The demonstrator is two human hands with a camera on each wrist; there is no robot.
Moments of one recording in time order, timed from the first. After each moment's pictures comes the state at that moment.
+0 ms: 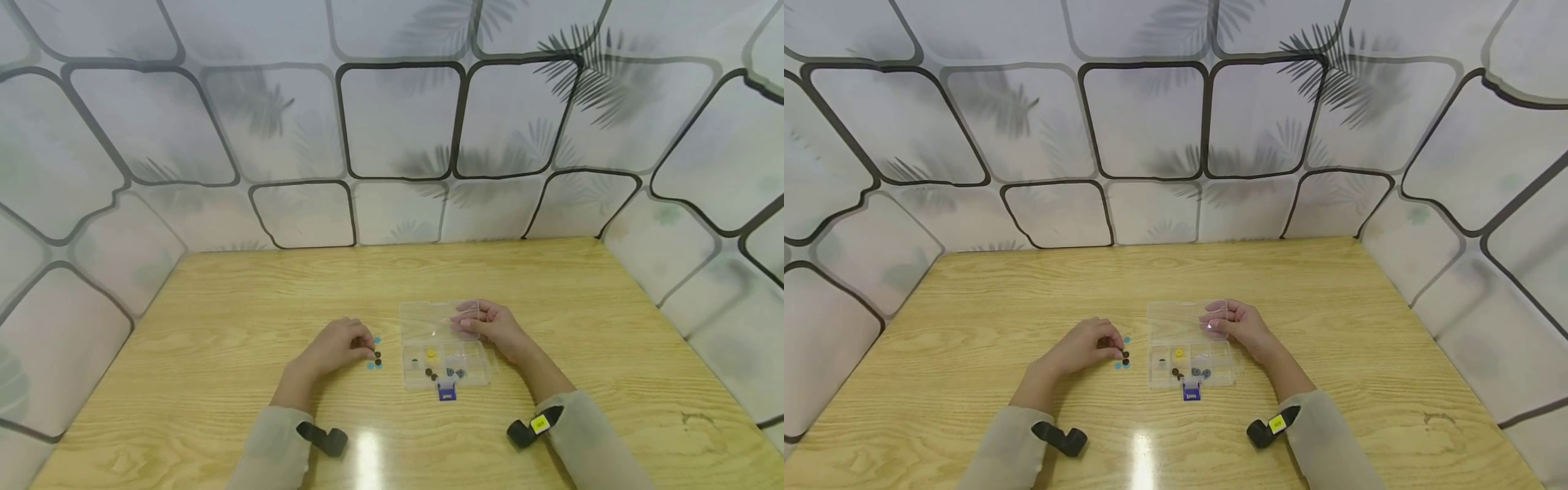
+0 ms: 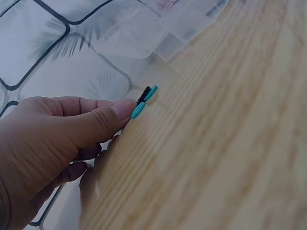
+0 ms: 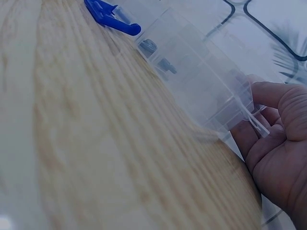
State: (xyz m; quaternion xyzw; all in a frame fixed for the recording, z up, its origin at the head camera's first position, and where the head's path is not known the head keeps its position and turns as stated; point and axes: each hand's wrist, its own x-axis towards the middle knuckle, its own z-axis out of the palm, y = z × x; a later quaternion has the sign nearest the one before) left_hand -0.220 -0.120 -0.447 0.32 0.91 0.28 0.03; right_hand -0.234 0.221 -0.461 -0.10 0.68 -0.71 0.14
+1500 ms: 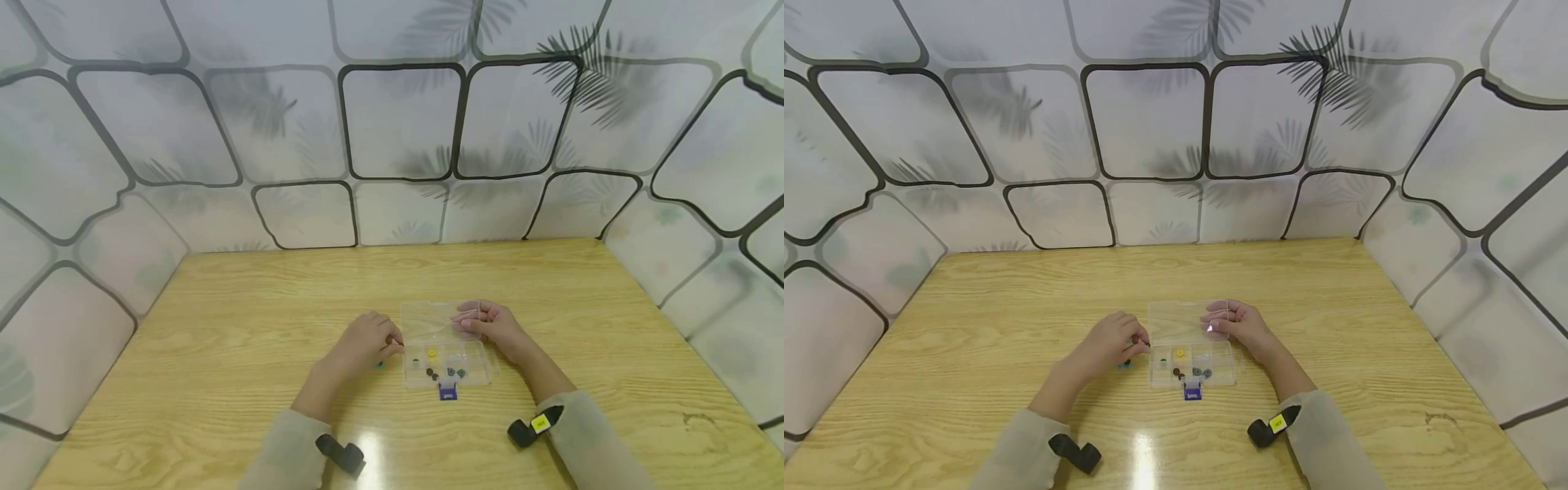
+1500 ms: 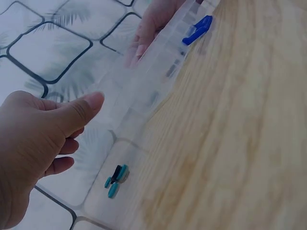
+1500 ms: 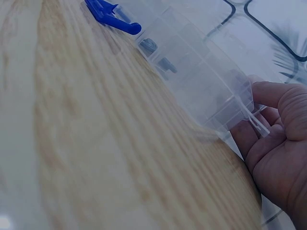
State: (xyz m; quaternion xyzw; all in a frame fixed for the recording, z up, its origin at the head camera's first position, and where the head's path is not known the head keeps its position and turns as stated) left_hand -0.207 -0.074 -0.431 0.42 0.88 0.10 -0.17; right_hand -0.234 0.222 -0.463 -0.11 0.69 -0.70 0.14
